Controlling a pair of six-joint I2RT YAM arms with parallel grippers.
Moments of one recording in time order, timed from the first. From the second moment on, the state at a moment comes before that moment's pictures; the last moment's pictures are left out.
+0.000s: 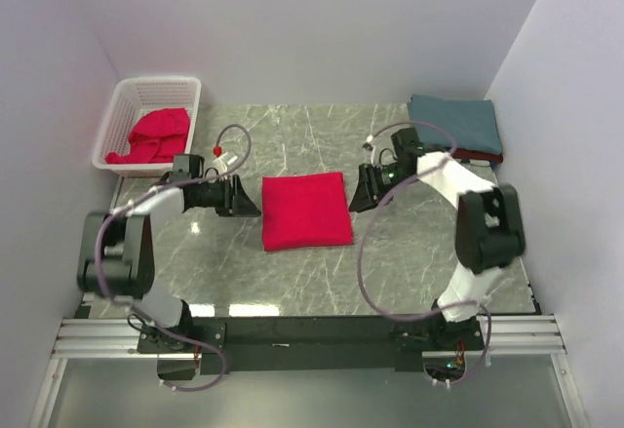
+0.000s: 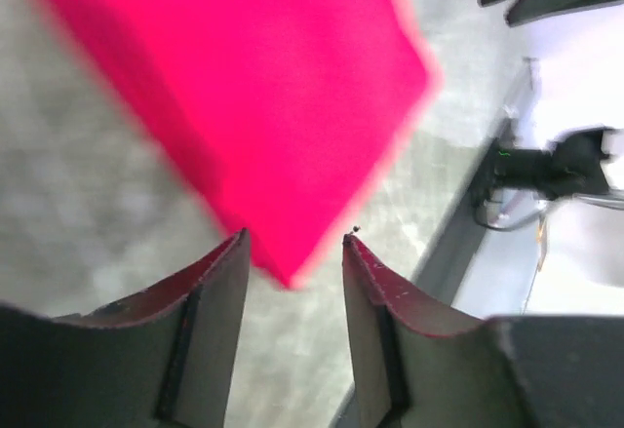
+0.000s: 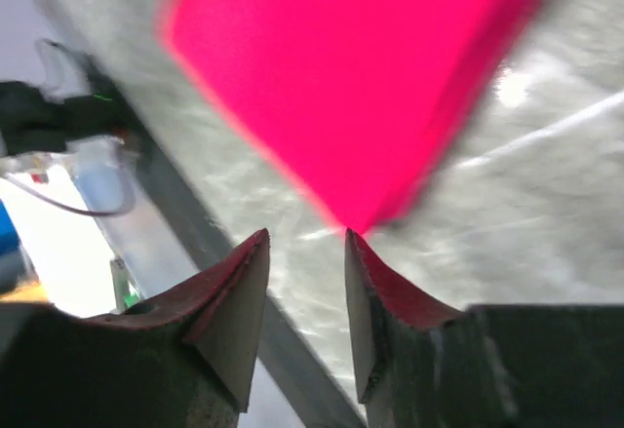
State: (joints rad) left arm -0.04 1.64 0.87 -0.27 0.95 -0.09; right arm 0.21 1.84 1.25 -0.74 -0.80 0.00
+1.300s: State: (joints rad) left arm -0.24 1.74 0.83 -0.28 1.03 -0.09; right arm 0.38 1.90 1.05 -0.54 -0.94 0.11
